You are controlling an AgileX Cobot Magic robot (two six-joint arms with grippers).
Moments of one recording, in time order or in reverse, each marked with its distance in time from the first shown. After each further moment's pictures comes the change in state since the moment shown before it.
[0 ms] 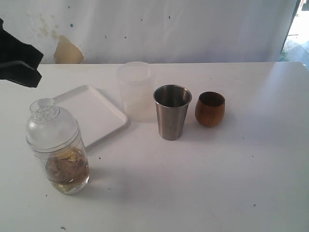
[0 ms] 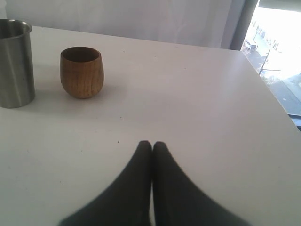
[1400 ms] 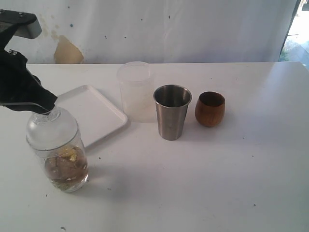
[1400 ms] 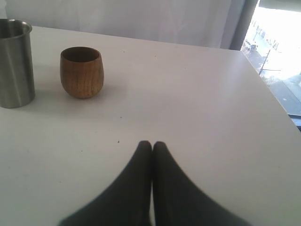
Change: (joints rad) left arm 0.000 0.055 0.152 -0.039 -0.131 0.172; right arm 0.000 0.000 0.000 0.000 0.000 0.000
